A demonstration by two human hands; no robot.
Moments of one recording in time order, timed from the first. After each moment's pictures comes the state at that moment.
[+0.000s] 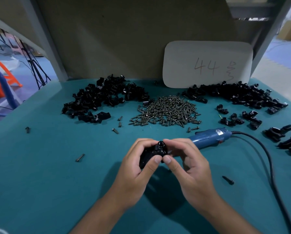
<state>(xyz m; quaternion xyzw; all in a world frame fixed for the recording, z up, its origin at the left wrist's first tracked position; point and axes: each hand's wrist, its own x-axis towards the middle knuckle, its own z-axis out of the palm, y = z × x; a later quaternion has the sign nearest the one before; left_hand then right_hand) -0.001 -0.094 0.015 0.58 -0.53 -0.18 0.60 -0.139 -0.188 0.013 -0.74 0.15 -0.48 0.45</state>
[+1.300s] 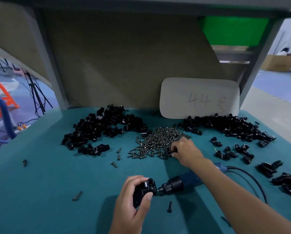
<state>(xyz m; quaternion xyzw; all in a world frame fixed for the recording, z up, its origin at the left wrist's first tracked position) 0.004 -0.099 0.006 0.64 -0.48 -0.09 0.60 -0.074 -0.366 0.037 -0.90 0.42 -0.04 0.09</state>
